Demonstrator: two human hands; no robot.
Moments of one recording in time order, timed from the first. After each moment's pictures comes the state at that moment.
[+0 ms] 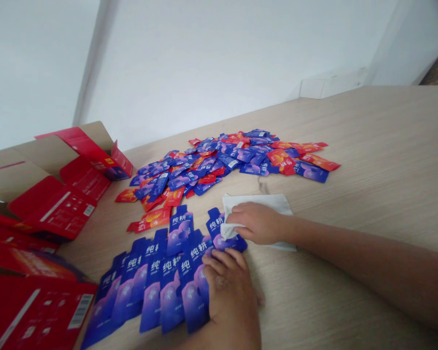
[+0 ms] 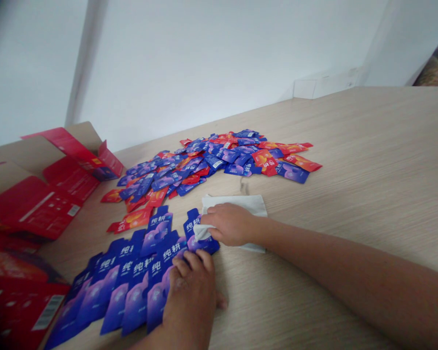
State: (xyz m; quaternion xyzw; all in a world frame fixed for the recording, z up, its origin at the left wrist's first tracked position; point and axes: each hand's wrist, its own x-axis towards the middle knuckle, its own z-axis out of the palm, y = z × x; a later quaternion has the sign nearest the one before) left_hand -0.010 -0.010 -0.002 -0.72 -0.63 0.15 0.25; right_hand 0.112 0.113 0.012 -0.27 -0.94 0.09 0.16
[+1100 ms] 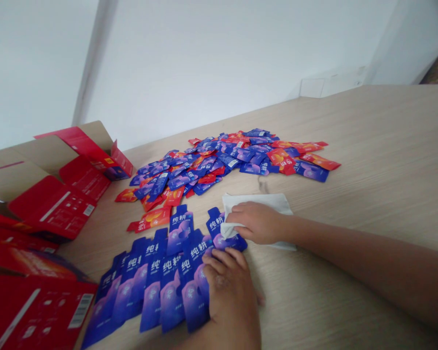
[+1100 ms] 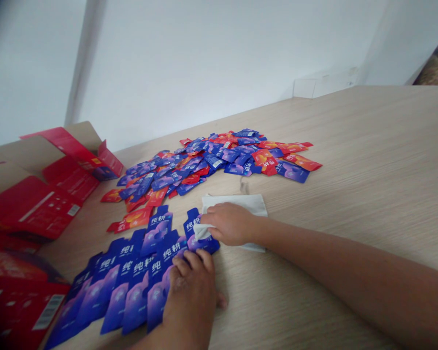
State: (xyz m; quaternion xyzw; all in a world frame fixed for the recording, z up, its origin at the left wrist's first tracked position) left_hand -0.007 -0.008 -0.002 -0.70 -0.65 0.16 0.24; right_hand 0.112 0.112 0.013 -0.28 -0.94 0.10 0.15
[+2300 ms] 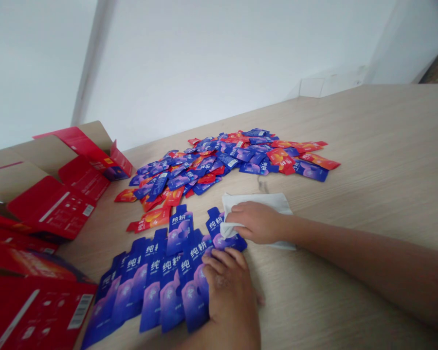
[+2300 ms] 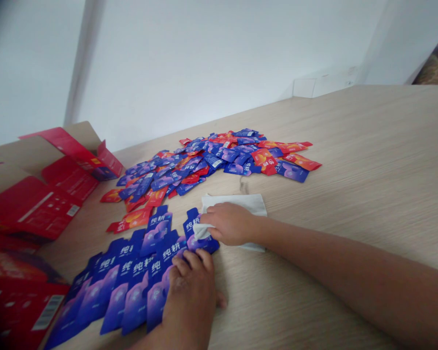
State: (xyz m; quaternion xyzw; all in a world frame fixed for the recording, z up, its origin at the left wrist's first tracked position) left_hand -0.009 -0.009 0.001 -0.72 -0.62 0.16 0.25; right_hand 0.112 0.112 0.013 -0.28 -0.94 0.09 0.16
